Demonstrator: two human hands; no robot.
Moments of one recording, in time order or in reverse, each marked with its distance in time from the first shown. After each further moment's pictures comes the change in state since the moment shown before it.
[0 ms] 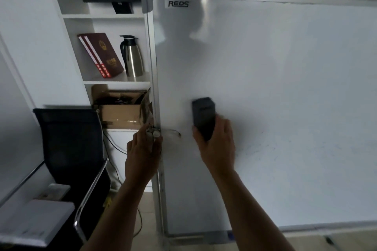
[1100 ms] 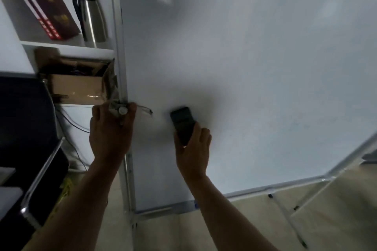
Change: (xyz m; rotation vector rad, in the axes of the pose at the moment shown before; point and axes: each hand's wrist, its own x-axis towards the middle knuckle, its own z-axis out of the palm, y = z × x) left_hand 0.019 0.007 0.036 0.007 0.171 -0.135; right_hand -0.049 0.072 0.038 -0.181 0.029 0.052
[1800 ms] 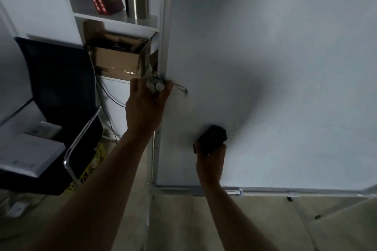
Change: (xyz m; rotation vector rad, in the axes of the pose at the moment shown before) left_hand 0.004 -0.002 0.009 0.013 0.024 0.039; right_hand -0.052 0.027 0.026 0.338 -0.343 0.650
